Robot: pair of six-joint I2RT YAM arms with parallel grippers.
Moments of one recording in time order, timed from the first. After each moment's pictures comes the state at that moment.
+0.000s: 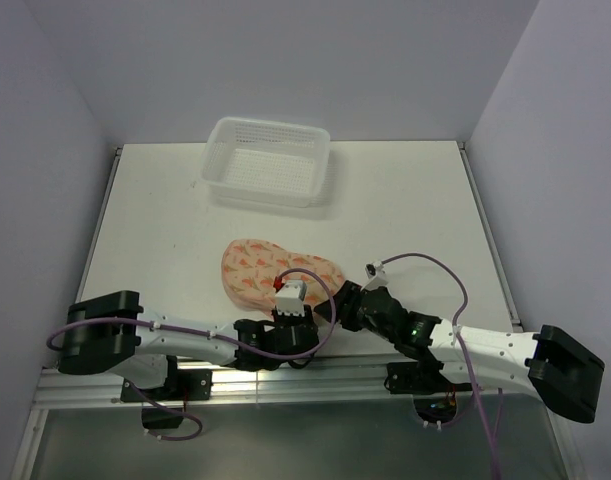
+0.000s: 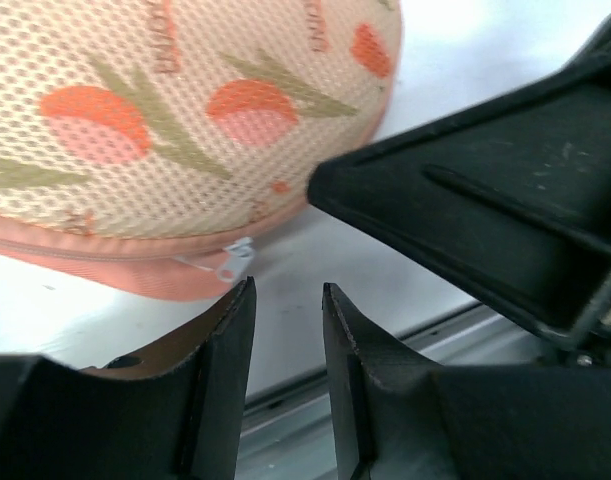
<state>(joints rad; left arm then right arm) -1.47 1.45 0.68 -0.06 -0.67 -1.15 0.99 0.89 0.16 0.22 0.19 1.18</state>
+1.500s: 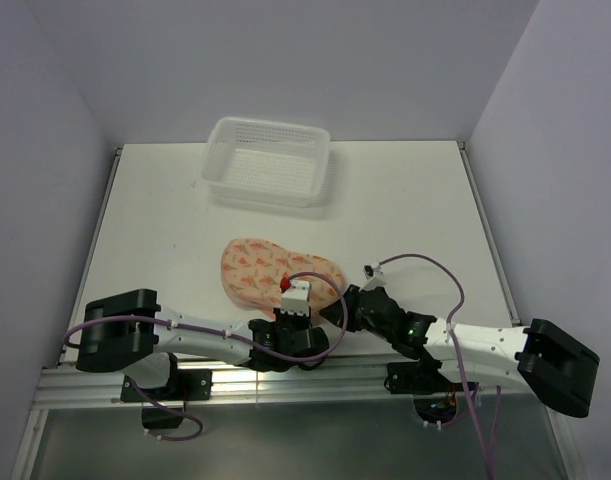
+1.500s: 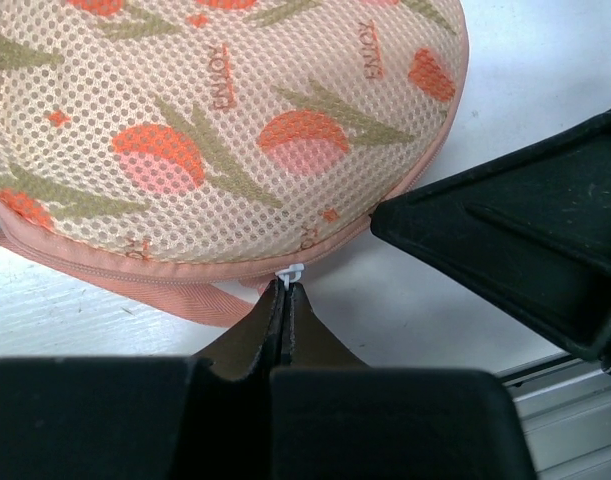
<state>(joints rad) -1.49 1.55 0.77 -0.23 -0.83 -1.12 0.98 0.96 0.14 0.27 0.18 1.17</state>
